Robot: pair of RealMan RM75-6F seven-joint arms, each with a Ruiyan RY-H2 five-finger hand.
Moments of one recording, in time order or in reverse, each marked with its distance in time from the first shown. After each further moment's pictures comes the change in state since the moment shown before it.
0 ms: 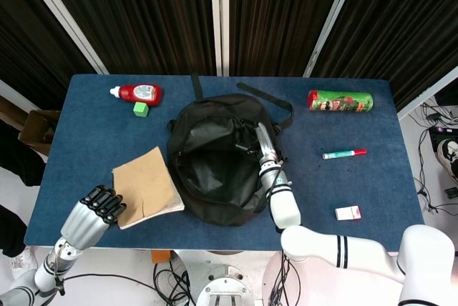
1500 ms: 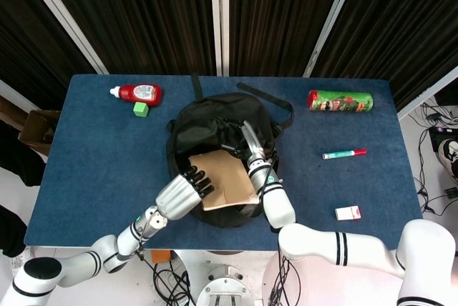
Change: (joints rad) left arm -0.298 -0.254 -0.174 -0.076 0.002 -0.498 0.100; right arm 0.048 0.024 0.031 -0.047 0.042 -0.073 0.049
